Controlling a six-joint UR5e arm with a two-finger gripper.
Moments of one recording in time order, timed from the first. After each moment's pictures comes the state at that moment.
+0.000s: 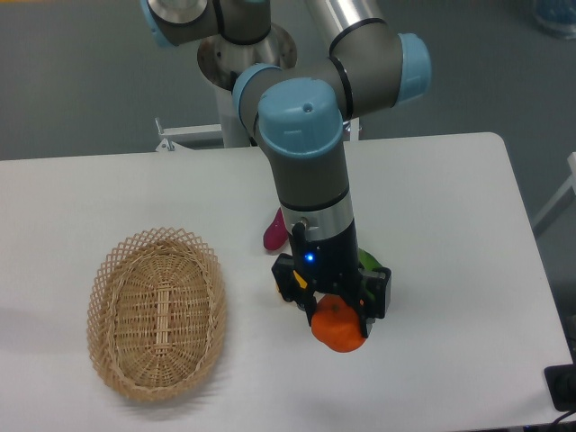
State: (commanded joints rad) arm 2.34 -1.97 -1.35 -0.91 1.60 0.75
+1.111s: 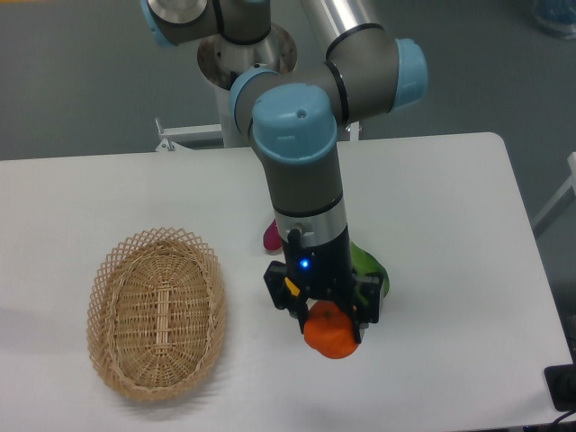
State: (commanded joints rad) arm 2.29 -2.01 -1.31 -0.89 1.58 0.60
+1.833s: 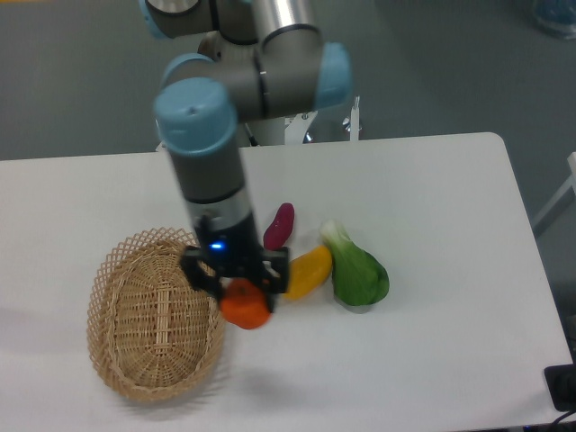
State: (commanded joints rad) arm 2.06 -1.89 -1.64 -0.90 1.66 0.36
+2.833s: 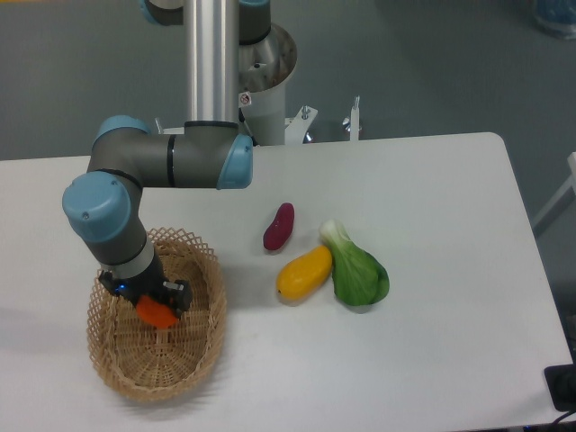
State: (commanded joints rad) arm 1.95 -2.07 -1.65 -0.89 1.65 0.25
